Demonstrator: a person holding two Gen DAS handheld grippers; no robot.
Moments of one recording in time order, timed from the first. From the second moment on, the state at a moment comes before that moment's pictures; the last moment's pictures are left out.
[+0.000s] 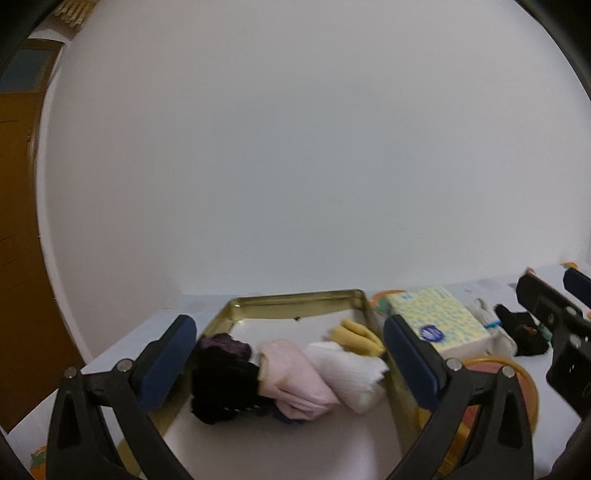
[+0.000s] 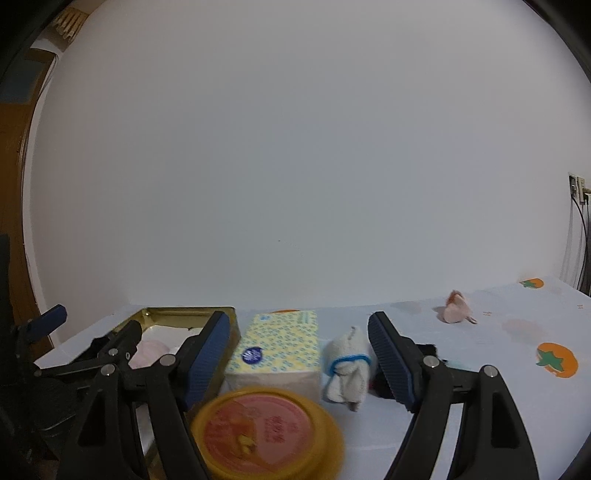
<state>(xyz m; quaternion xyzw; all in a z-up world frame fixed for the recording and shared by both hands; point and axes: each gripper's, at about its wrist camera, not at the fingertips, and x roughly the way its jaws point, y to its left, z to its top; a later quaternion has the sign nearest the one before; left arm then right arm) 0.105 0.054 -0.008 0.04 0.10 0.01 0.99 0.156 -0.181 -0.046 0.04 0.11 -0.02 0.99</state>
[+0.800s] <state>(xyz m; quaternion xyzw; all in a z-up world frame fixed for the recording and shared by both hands) 0.069 -0.035 -0.018 0.01 0.16 -0.12 0.98 0.135 -0.311 -0.051 0.05 0.17 -0.11 0.98</state>
